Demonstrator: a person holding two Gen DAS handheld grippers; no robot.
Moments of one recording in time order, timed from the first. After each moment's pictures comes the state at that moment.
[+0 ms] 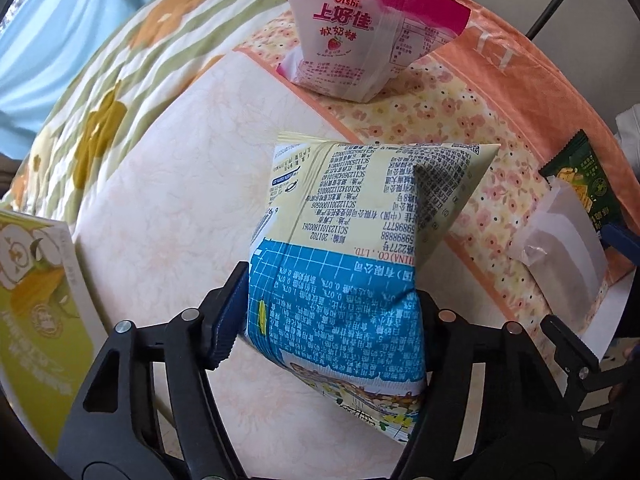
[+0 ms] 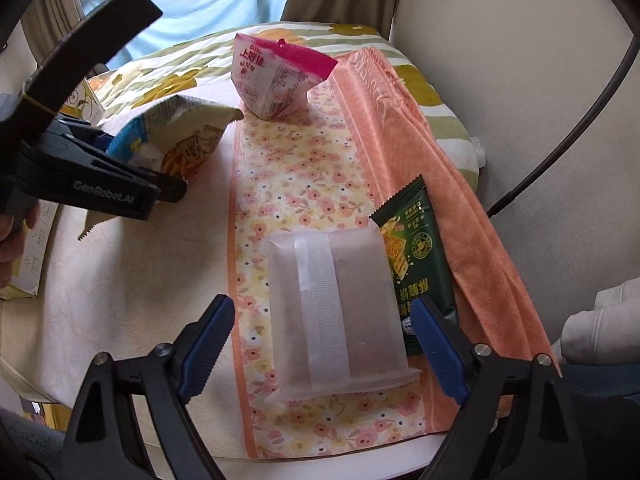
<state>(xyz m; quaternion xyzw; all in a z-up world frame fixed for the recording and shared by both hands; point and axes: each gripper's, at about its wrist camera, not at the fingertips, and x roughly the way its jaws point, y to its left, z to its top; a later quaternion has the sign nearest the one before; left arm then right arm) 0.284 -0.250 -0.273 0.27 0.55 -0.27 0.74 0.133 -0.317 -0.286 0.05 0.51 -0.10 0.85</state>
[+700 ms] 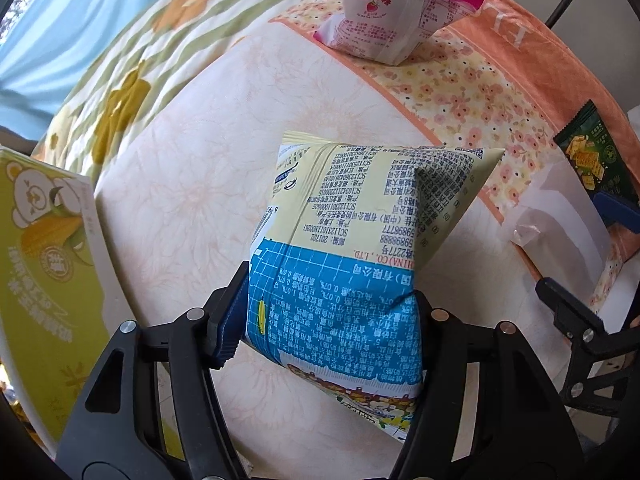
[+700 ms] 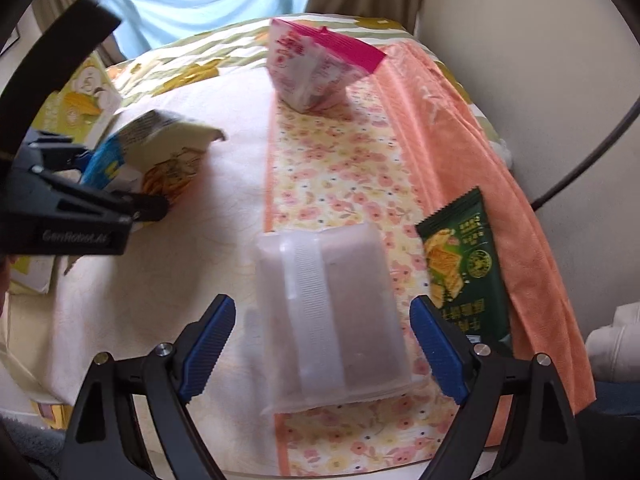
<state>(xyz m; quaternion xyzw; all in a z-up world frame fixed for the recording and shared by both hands) 0.266 -0.221 -0.271 0.27 0.56 -0.24 0.74 0.151 -0.306 -0.292 0.06 0.53 -0.07 0.85</state>
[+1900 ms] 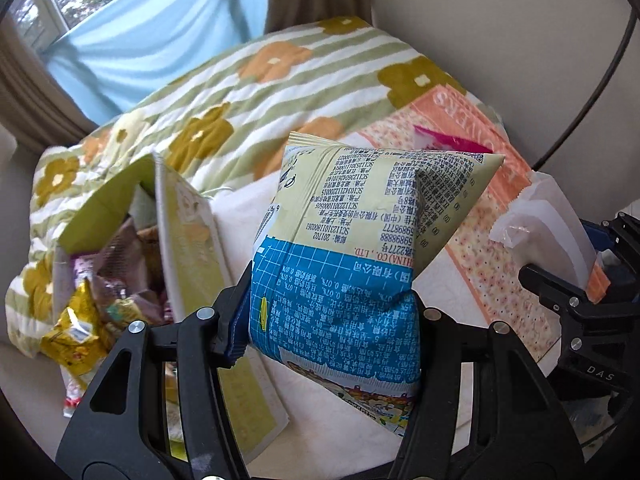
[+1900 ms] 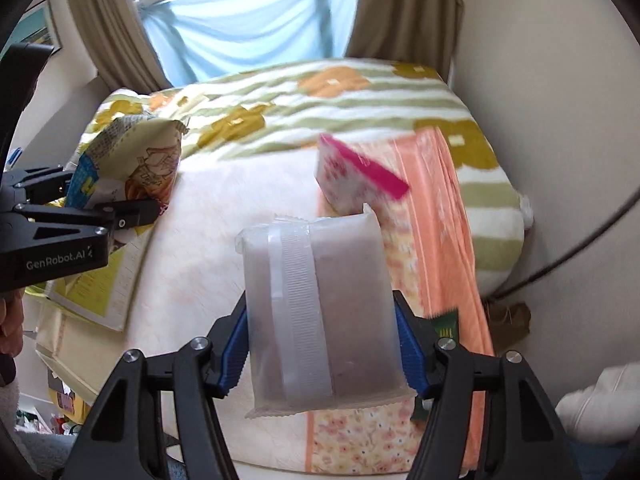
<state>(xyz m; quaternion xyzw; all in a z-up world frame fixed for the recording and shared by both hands) 0.251 -0.156 -0.127 0.17 0.48 -0.16 0.85 0.176 -0.290 -0.176 0.03 0.46 0.02 0.89</state>
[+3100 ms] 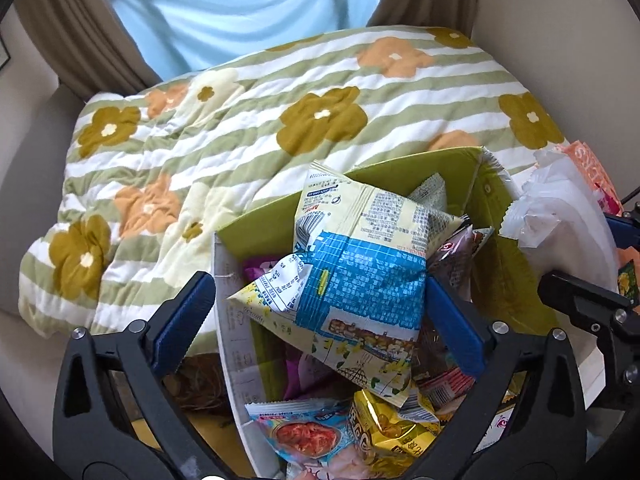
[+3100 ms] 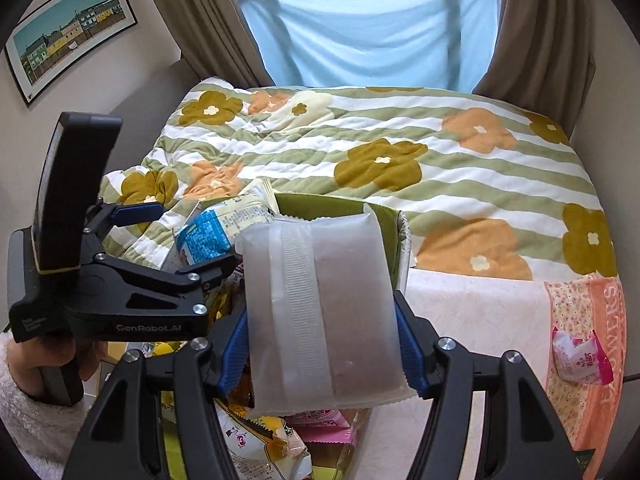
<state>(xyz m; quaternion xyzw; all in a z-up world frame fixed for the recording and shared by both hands) 0.392 0.102 -0.130 0.12 0.50 -0.09 0.86 0.341 -0.041 -0.135 0.03 0.47 0.15 0.87</state>
